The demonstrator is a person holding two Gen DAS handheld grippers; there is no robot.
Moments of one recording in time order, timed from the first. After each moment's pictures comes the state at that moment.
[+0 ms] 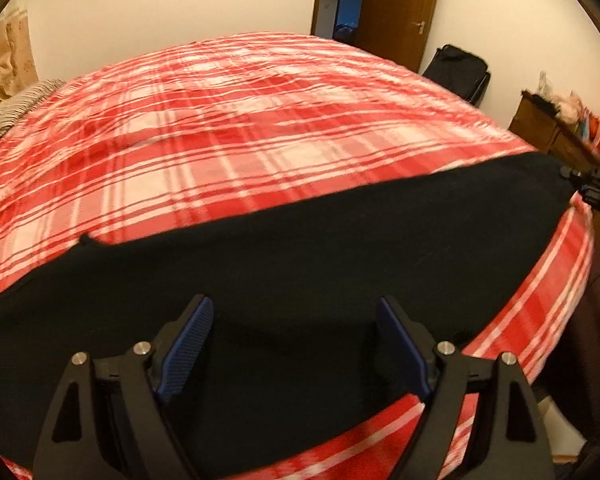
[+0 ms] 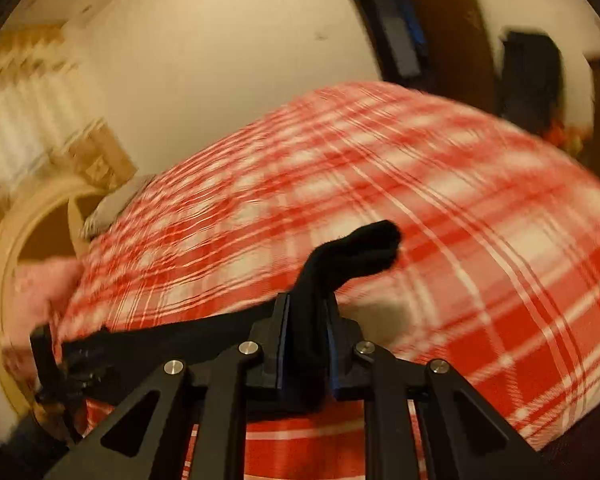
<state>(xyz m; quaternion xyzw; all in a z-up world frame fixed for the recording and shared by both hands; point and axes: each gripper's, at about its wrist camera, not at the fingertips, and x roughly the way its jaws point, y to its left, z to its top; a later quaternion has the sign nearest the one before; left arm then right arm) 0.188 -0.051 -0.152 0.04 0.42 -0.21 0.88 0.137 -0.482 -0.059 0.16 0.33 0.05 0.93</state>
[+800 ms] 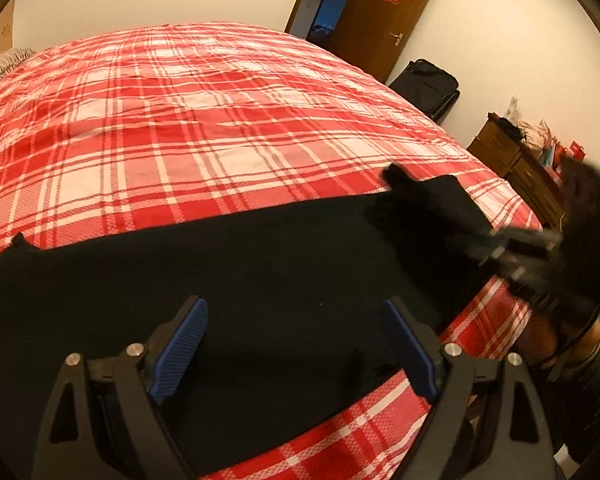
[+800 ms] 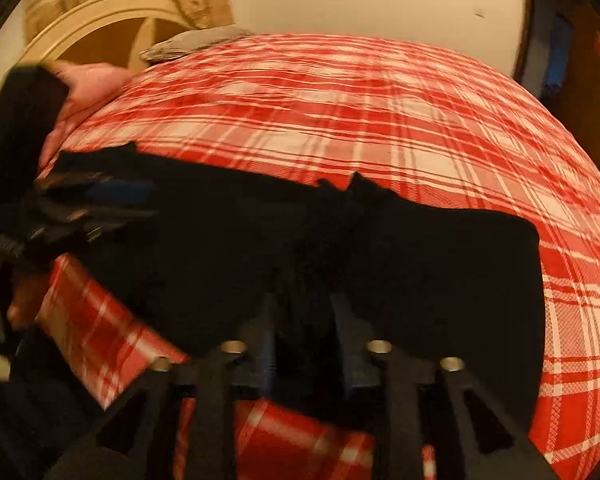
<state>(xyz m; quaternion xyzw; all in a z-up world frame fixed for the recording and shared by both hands) 0.197 -0.071 -0.148 -0.04 0.45 -0.28 0.85 0.163 -0.270 -0.156 -0.07 0.44 0.20 0.87</state>
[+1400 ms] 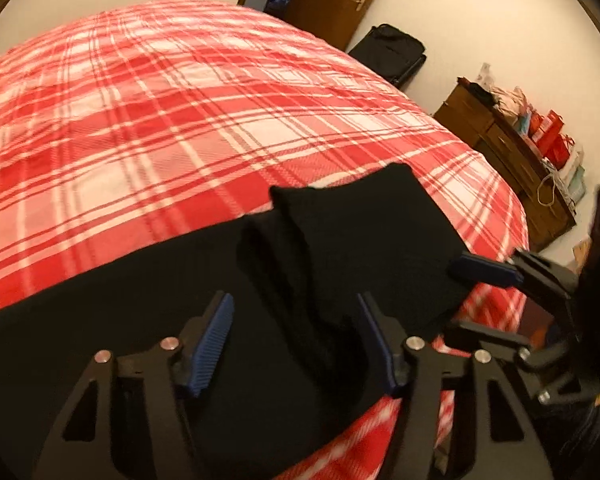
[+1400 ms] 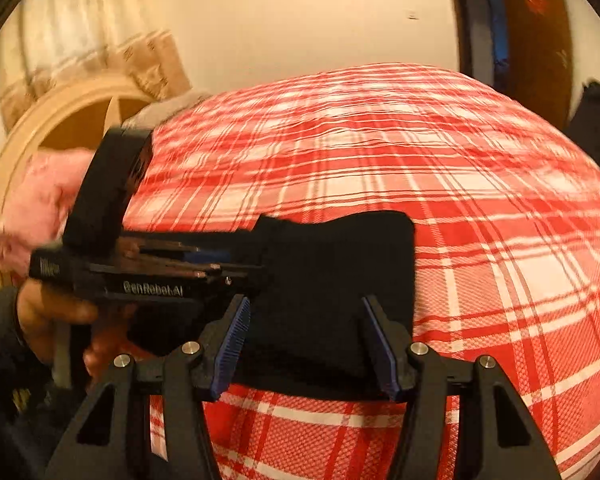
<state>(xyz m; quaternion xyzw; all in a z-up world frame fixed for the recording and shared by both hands) 0.230 -0.179 -0.153 -0.02 0.49 -0.34 0.80 0.145 -0.358 -0.126 0.06 0.38 0.14 0.91</state>
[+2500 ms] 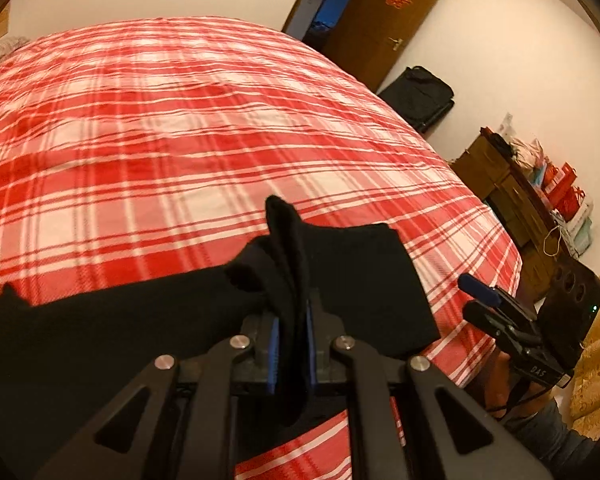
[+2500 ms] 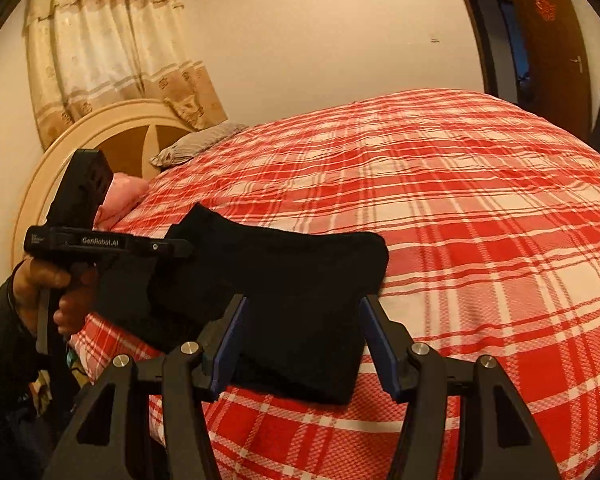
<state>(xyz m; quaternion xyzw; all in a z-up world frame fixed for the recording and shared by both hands) 0.226 -0.091 -0.108 -0.07 0.47 -0.29 0.83 0.128 -0.337 -0.122 0.08 0.32 0.20 0.92</state>
